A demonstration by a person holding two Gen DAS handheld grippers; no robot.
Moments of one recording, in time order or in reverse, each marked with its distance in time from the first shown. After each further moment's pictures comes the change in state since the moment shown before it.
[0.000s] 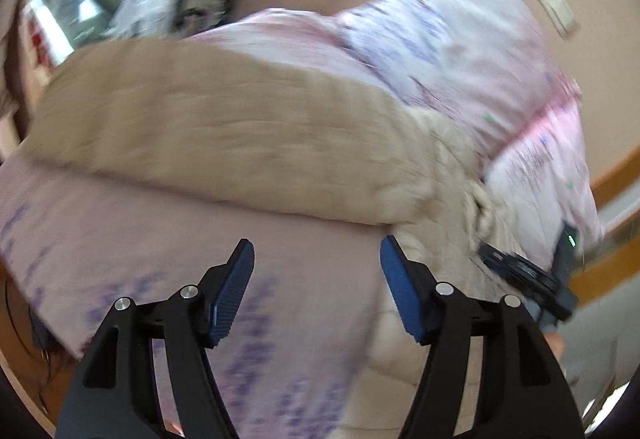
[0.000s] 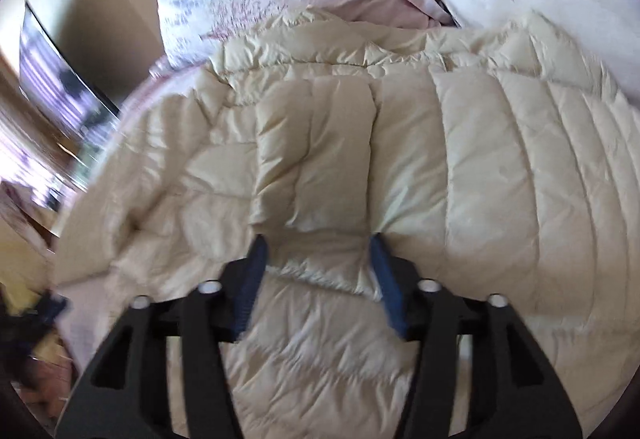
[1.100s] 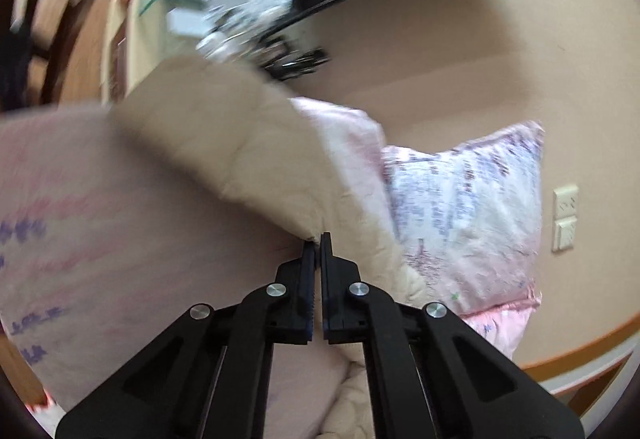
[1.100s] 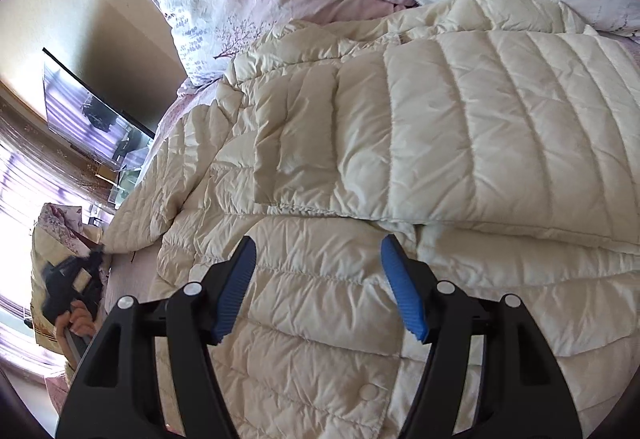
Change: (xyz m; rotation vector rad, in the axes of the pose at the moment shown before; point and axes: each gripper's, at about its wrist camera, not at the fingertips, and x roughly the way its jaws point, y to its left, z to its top) left arm -0.017 0.080 0.054 -0.508 -0.258 -0.186; right arm -0.051 -0.038 -0.035 0.101 -0.004 0.129
